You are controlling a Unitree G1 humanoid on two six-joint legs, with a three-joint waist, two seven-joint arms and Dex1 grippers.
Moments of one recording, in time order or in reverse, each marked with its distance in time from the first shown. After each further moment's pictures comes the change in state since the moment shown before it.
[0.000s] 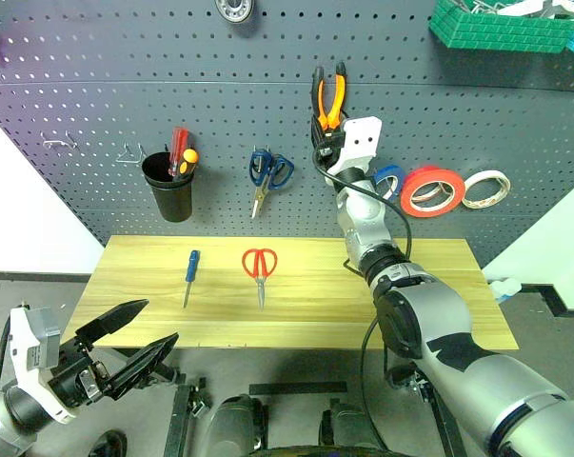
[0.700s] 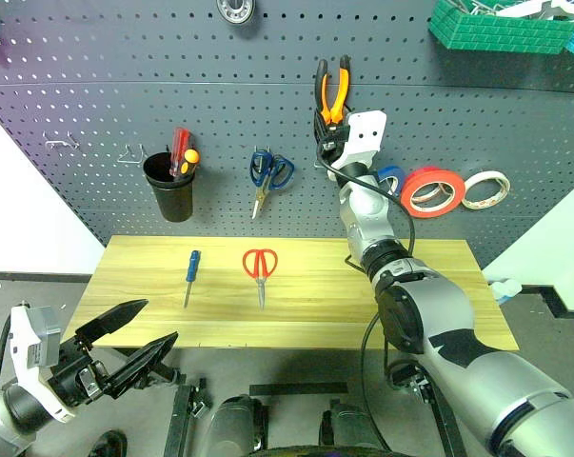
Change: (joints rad) left arm -0.002 0.008 0.002 -0.003 -0.018 0.020 0.008; right arm -0.027 -0.008 -0.023 0.002 0.009 -0.004 0.013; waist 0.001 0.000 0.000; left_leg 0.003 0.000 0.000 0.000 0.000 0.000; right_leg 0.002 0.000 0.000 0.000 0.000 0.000
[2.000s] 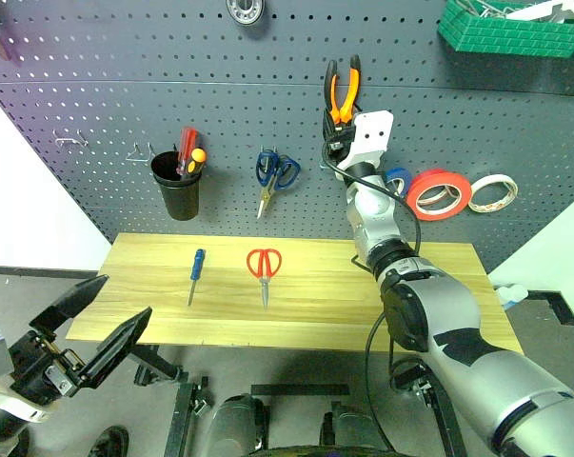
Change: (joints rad) left arm 0.016 -0.138 0.121 -0.093 -0.026 -0.152 0.101; right arm 0.001 -0.031 -0.002 0.018 -0.041 -0.018 -0.029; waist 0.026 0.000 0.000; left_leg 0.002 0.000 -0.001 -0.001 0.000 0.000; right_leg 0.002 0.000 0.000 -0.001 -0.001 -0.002
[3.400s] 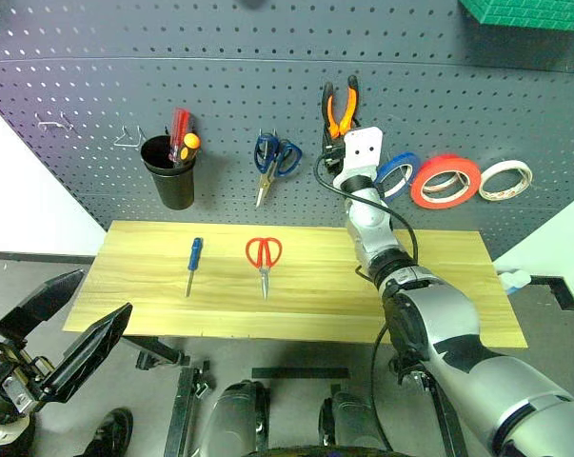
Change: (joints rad) left arm 0.199 0.080 0.164 -0.128 -0.328 0.004 0.097; right arm 0.058 -0.006 0.076 0.000 -0.114 -0.017 -0.143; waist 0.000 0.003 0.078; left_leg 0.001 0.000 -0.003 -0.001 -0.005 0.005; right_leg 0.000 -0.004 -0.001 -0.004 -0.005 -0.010
